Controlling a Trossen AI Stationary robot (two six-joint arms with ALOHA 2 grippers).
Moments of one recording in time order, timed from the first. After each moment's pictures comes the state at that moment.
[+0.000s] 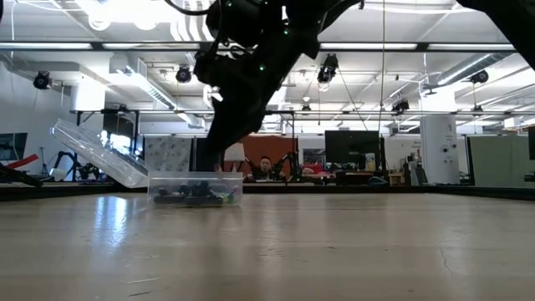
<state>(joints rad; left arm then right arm) -0.67 1.18 1.28 -0.74 -0.74 -1.04 0.00 2.17 1.68 -0.45 -0.01 0.00</state>
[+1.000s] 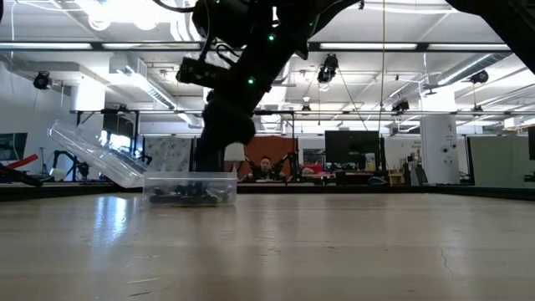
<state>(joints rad) -0.67 1.18 1.27 -0.74 -0.74 -1.05 0.03 2.23 1.74 -0.42 0.24 -0.34</state>
